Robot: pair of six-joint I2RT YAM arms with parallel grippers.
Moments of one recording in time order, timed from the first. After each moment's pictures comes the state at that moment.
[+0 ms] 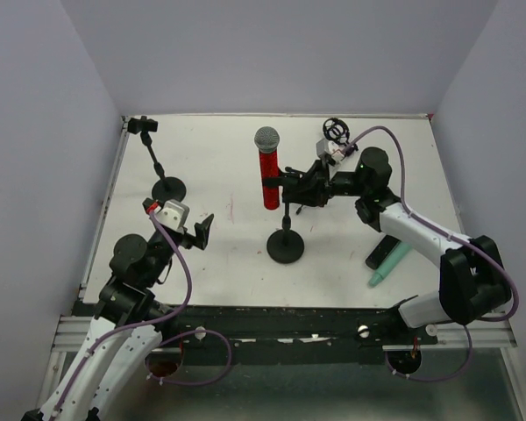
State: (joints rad) left arm -0.44 0.35 0.54 -0.18 0.01 0.12; right arm 0.43 1.43 0.86 0.62 -1.12 0.09
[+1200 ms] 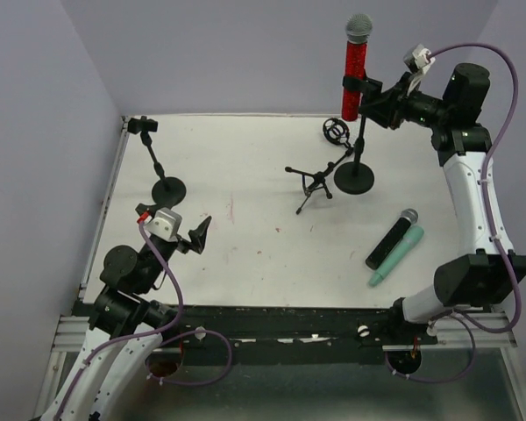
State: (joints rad) left arm -0.44 0.26 0.54 -0.18 0.05 0.12; right arm -0.02 1.49 1.68 -0.35 -1.00 -0.16
